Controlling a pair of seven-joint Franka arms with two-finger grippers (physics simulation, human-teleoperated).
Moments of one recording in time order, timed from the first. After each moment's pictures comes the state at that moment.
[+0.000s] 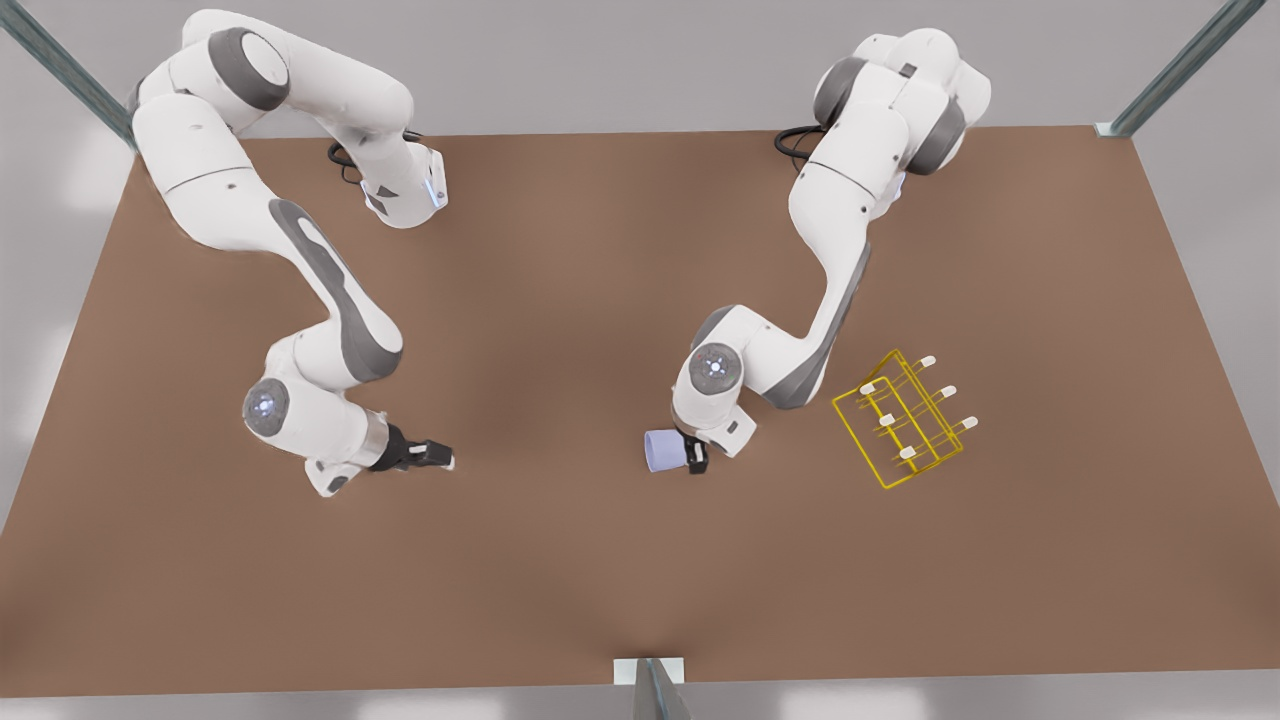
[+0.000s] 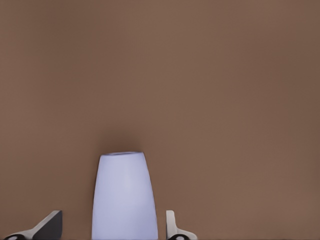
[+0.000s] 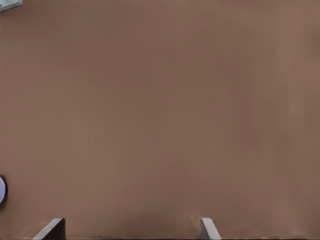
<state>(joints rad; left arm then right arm) -0.57 0.80 -0.07 -1.32 0.03 2.15 -2.31 -0.30 0.50 0.54 -1.74 -0.10 2.23 0.27</state>
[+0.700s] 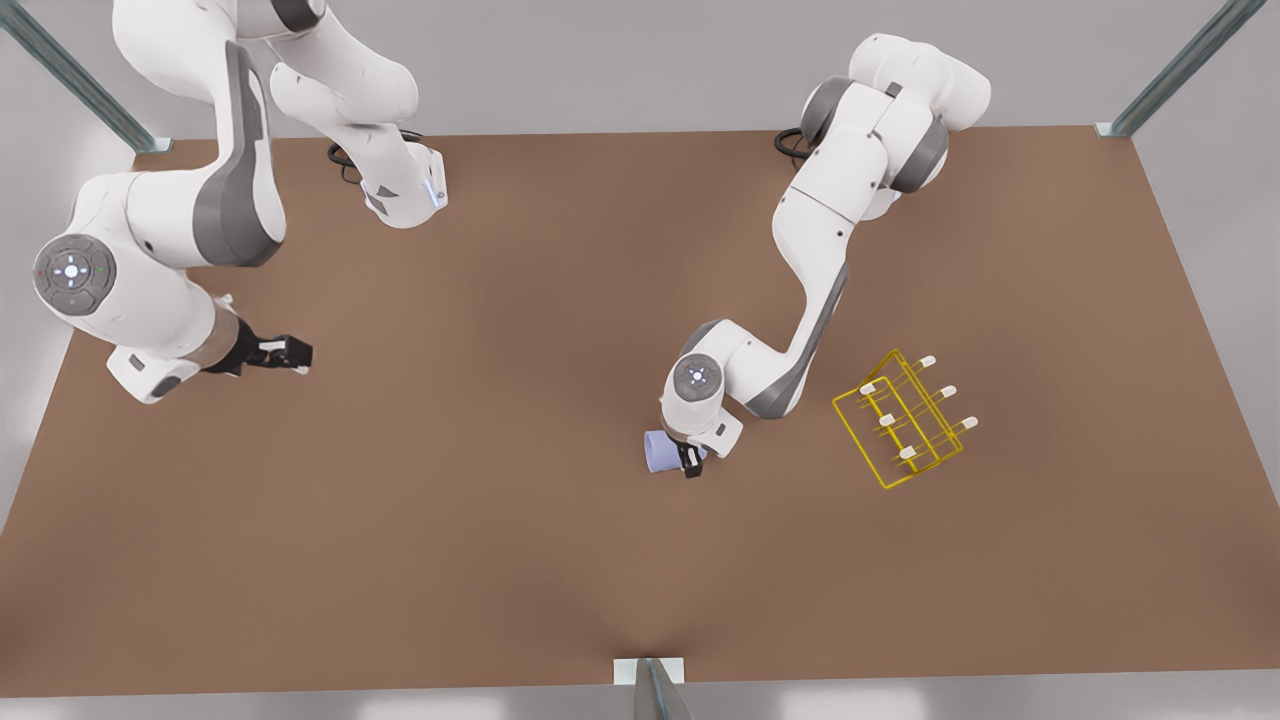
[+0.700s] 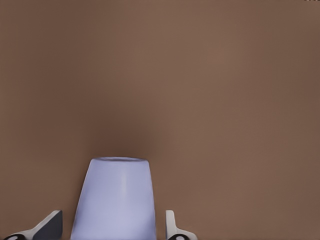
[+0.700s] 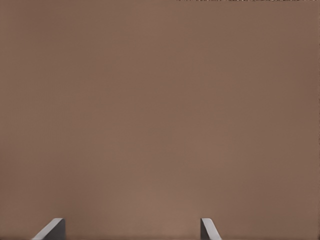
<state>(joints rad) -0.59 0.89 -0.07 -1.32 0.08 2.24 -2.46 -0.05 0.17 0.12 -1.50 -0.05 1.55 0.02</state>
